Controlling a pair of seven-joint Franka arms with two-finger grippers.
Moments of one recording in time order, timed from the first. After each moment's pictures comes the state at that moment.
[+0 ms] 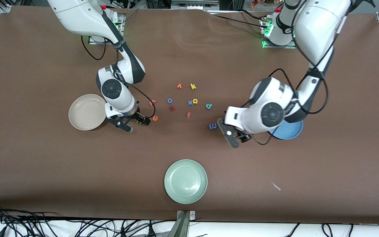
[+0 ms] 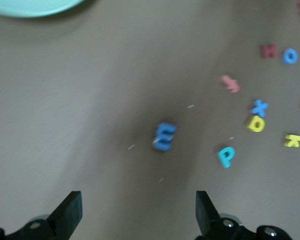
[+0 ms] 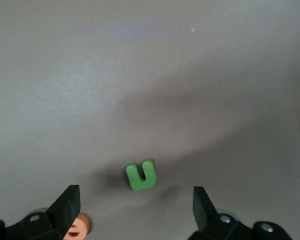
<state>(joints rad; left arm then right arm) -0.20 0.71 -0.35 -1.44 -0.01 2.02 0.62 0.45 0.55 0.00 -1.98 0.01 2.54 0.90</state>
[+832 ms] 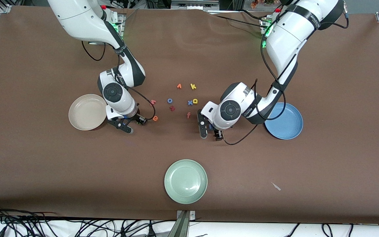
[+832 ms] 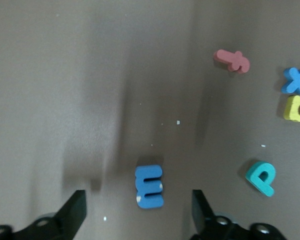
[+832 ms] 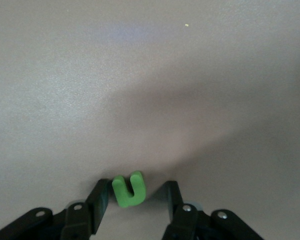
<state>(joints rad) -0.30 0.86 -0.34 -1.45 0.19 2.20 0.76 0.44 0.57 0.00 -1.98 0.01 2.56 0.90</state>
